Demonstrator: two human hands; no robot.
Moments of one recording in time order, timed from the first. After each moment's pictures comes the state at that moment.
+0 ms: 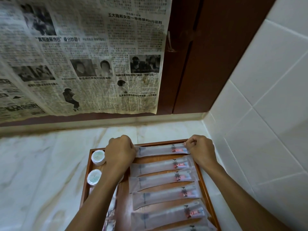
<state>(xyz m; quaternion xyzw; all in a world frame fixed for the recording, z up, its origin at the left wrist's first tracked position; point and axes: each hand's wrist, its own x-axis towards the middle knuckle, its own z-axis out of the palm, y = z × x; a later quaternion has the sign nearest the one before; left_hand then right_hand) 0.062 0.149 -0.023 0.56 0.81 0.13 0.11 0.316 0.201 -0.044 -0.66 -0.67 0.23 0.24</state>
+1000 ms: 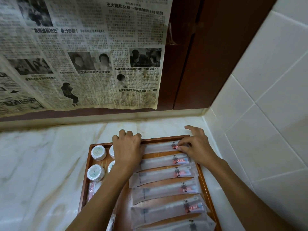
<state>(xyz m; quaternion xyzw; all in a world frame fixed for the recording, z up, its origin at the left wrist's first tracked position) 0.083 0.148 -0.032 0.64 0.76 0.03 -0.02 0.320 0.206 -0.048 -0.56 -0.79 0.22 0.12</state>
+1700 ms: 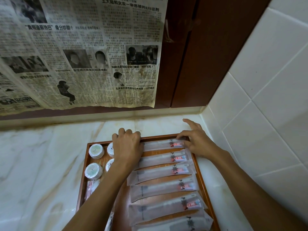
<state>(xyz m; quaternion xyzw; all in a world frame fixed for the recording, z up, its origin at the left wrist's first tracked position) 0.087 0.150 -0.032 0.65 0.76 0.04 0.00 0.328 0.219 -0.035 -0.53 -0.80 0.27 0.08</state>
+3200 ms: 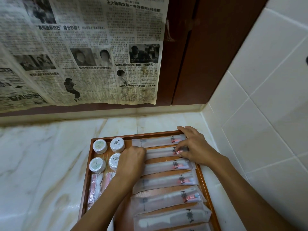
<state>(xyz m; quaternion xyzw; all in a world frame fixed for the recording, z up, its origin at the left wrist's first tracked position) 0.096 0.100 -0.040 0.70 0.71 0.00 0.08 0.325 0.182 -0.028 -0.48 -0.85 0.22 0.00</state>
